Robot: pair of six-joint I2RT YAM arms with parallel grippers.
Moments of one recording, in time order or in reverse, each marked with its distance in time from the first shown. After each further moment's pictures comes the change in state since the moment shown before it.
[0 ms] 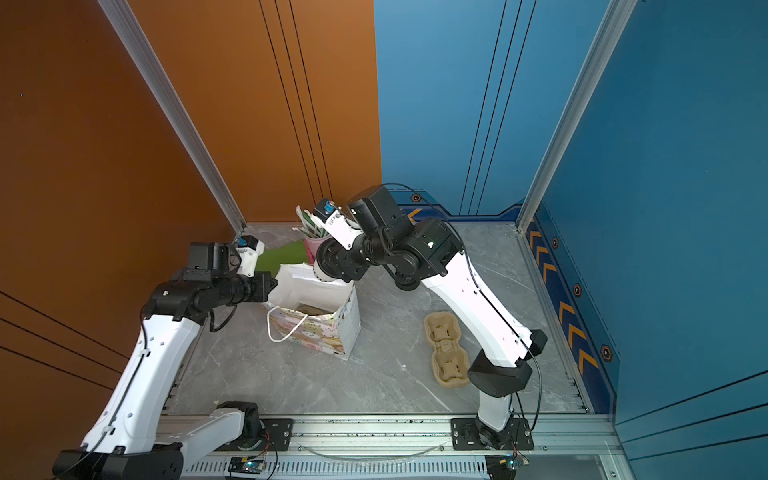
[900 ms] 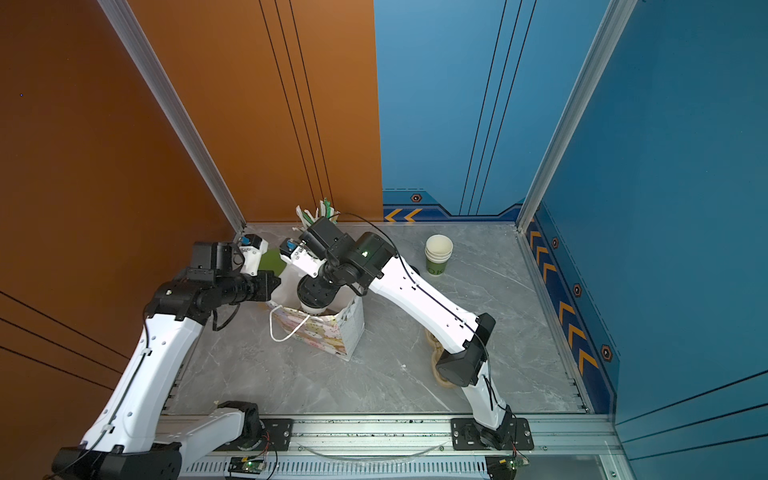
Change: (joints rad) left arm -0.024 0.003 -0.002 0.021 -0.001 -0.003; right arm 0.082 0.227 -0.006 -0.027 -0.001 0.000
